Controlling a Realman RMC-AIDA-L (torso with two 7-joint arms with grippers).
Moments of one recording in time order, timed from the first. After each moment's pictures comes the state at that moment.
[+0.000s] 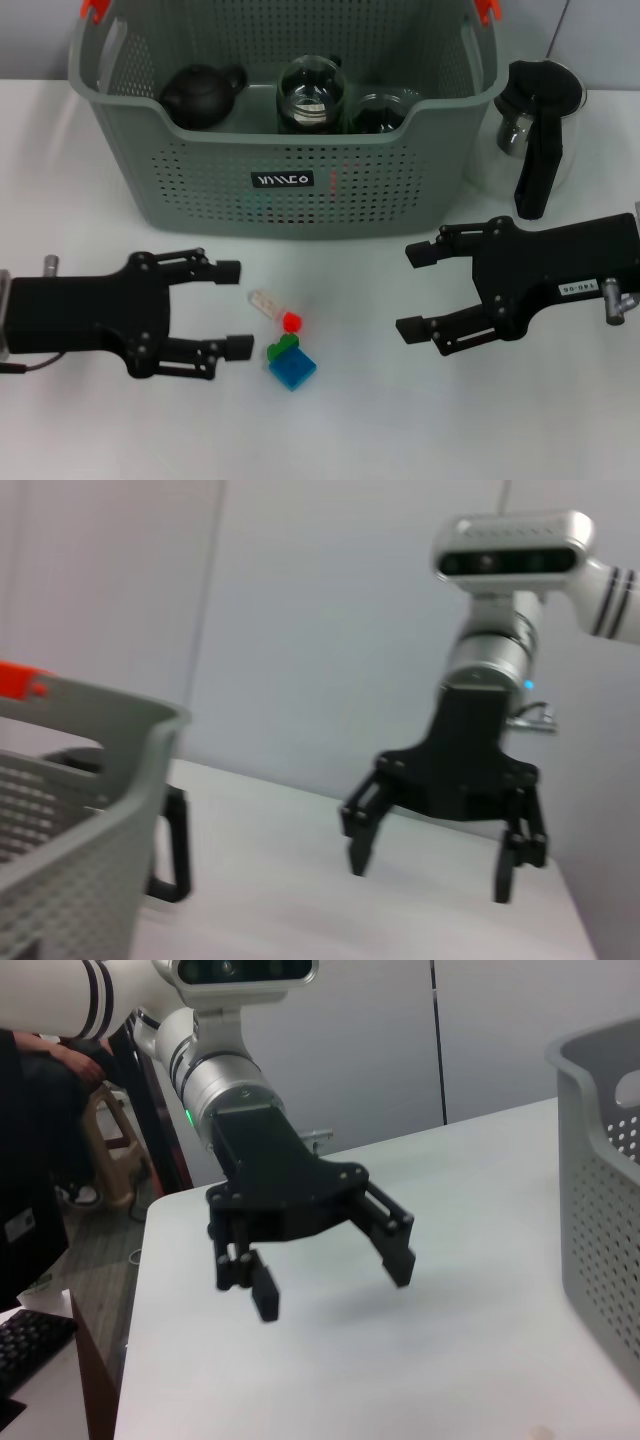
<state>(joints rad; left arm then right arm) -0.44 -2.05 0.61 0.70 2.04 1.89 -1.23 0.45 2.09 -1.16 -1.20 -1.93 -1.65 1.77</state>
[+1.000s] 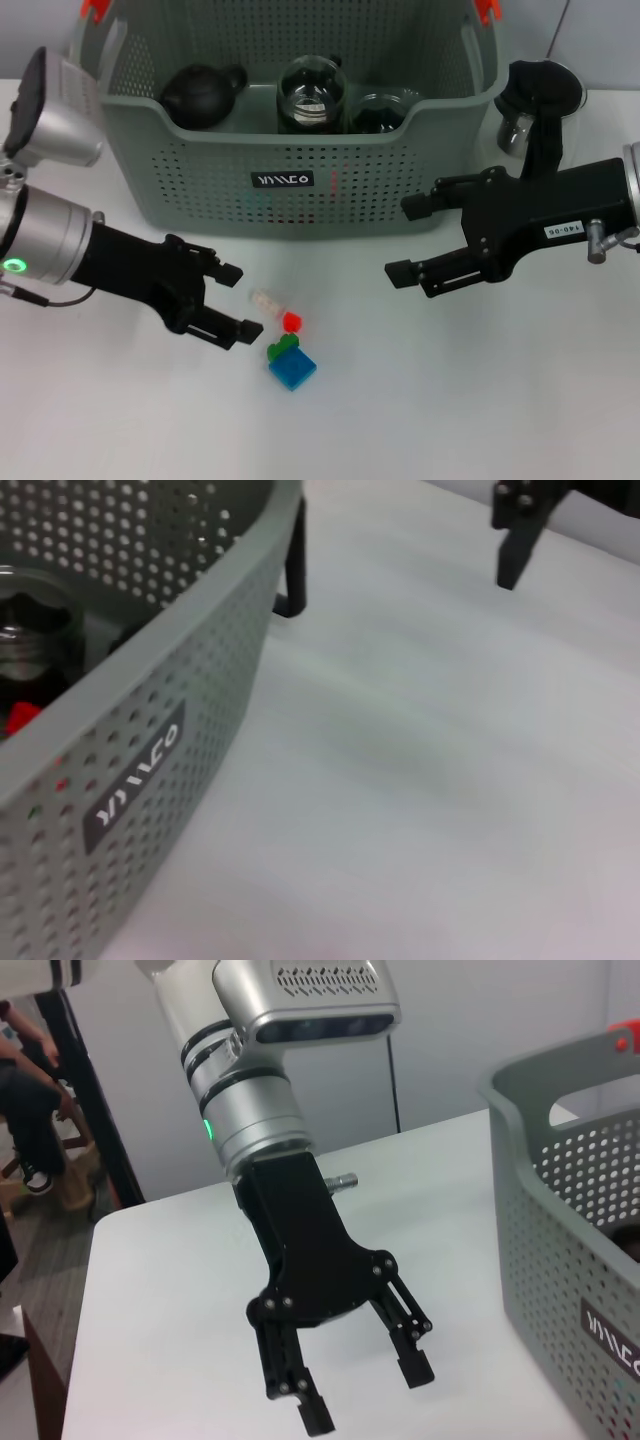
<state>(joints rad) -0.62 -2.12 0.77 0.99 2.43 1.71 -1.69 0.55 2.10 -1.10 -1.20 -2.00 -1.63 1.87</state>
